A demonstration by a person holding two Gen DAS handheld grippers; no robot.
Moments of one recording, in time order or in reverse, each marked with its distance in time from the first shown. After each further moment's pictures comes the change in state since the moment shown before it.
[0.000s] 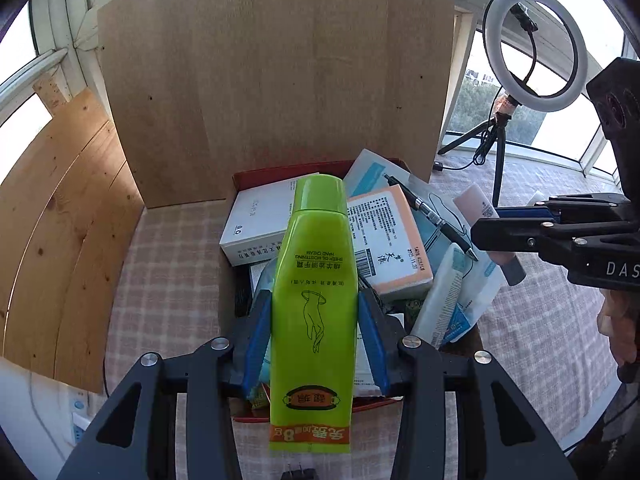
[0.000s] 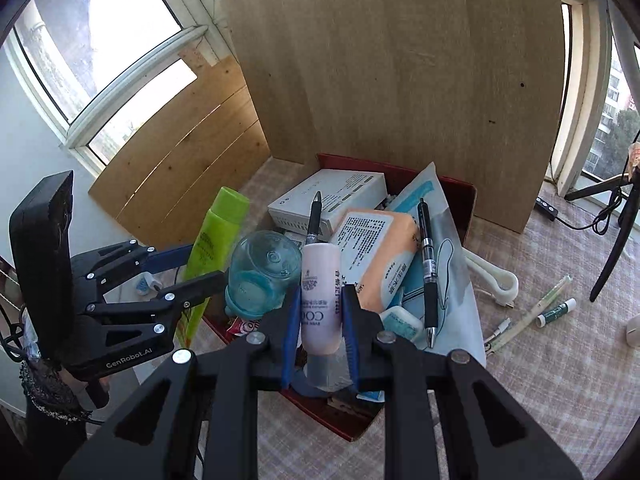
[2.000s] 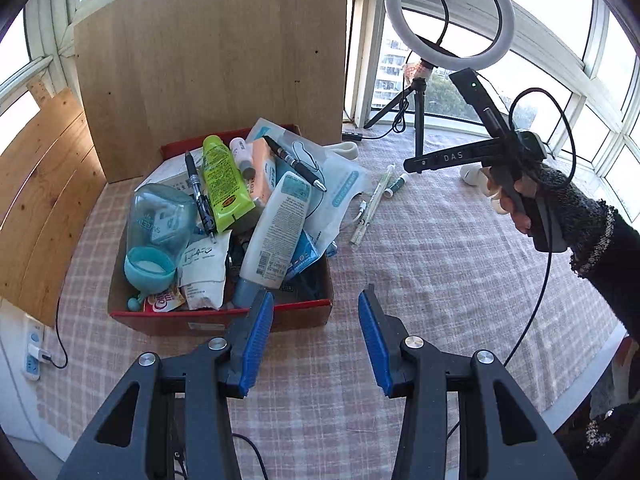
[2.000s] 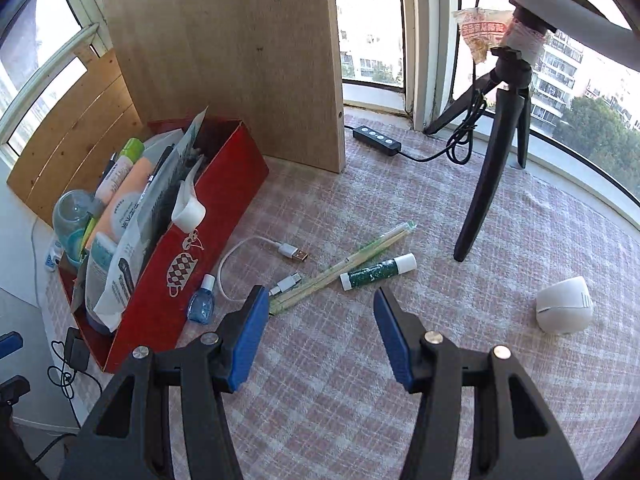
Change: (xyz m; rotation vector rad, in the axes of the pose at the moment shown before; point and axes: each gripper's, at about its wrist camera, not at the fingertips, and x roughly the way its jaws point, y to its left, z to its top) left arm -0.055 -0.136 -0.088 -0.032 -0.008 -0.007; right arm 0.011 -0.207 -0.053 0.021 0.092 -0.203
